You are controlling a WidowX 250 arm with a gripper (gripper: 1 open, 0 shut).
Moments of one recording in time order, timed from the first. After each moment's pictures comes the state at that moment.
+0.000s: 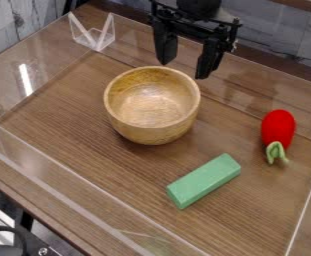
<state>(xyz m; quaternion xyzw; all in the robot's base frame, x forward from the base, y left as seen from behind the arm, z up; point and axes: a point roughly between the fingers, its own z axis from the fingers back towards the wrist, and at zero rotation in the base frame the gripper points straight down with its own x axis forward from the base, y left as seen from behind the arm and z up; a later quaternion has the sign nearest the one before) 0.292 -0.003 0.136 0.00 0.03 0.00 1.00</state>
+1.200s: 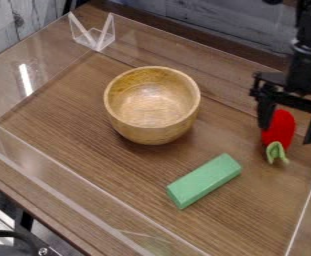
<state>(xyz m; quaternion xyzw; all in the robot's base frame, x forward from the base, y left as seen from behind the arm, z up) 0.329 -0.127 0.070 -0.04 0.04 0.04 1.00</state>
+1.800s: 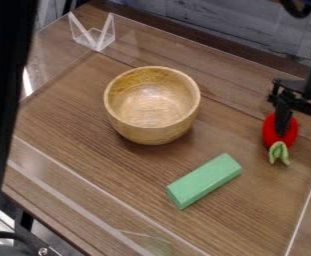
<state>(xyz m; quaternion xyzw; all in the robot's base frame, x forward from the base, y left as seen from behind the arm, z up) 0.346 -0.139 0.049 -0.03 0.07 0.01 1.00</state>
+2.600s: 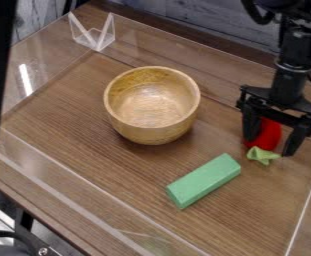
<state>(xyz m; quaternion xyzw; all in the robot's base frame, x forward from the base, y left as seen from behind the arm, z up) 0.336 -0.102 0.038 -0.04 0.06 0.02 1.00</state>
